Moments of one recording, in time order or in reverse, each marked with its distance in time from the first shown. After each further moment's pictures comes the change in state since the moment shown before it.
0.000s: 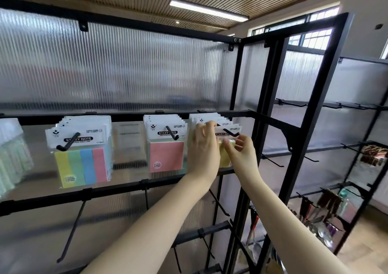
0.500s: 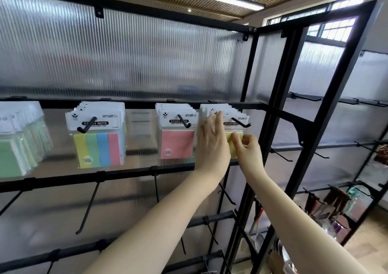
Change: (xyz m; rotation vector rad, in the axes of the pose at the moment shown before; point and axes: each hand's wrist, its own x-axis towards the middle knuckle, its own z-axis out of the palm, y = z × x) left_hand -0.015 0.000 -0.004 0.066 -0.039 -0.033; right_hand -0.006 0.012 0.004 -0.102 -0.061 0.105
